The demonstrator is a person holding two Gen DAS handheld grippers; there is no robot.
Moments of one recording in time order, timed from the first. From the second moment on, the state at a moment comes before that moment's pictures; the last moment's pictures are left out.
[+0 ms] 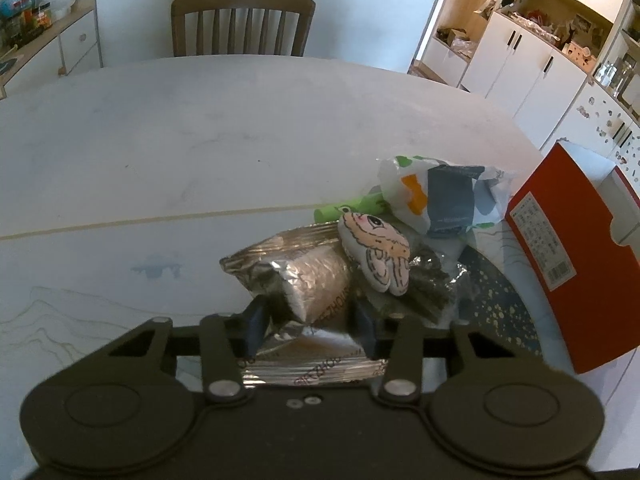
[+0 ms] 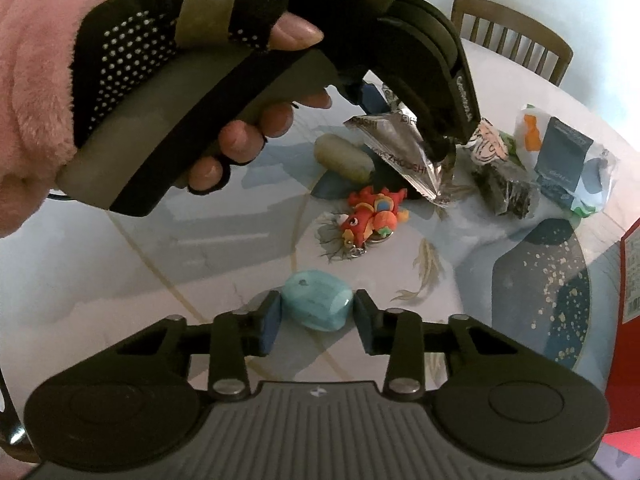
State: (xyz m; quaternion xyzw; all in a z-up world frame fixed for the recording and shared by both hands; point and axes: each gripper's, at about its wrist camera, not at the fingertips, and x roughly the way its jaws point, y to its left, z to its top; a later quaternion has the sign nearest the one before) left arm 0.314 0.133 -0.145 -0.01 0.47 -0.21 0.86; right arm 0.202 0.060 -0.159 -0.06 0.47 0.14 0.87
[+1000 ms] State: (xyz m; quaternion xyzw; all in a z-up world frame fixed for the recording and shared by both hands) left arm 0.252 0.159 -0.080 -0.05 0.46 -0.18 0.87; right arm 0.160 -0.021 -0.065 0.06 0.41 0.08 0.91
